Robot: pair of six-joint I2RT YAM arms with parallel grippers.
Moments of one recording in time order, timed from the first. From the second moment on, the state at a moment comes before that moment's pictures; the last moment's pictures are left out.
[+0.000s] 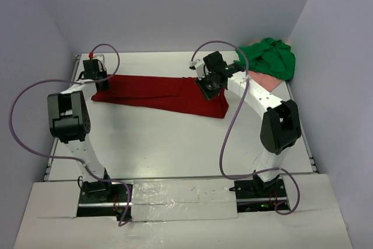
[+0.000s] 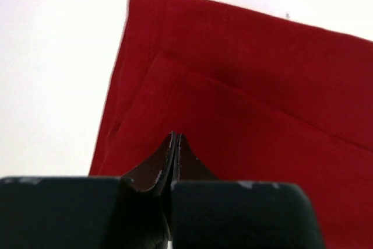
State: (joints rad) left arm 0.10 1.94 1.28 -0.07 -0.05 -0.02; right arm 0.46 1.78 1.52 -0.78 -0.15 -0.22
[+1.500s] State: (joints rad) left arm -0.92 2.24 1.77 -1.34 0.42 0.89; right arm 0.31 1.41 2.00 -1.17 -0.17 -0.15
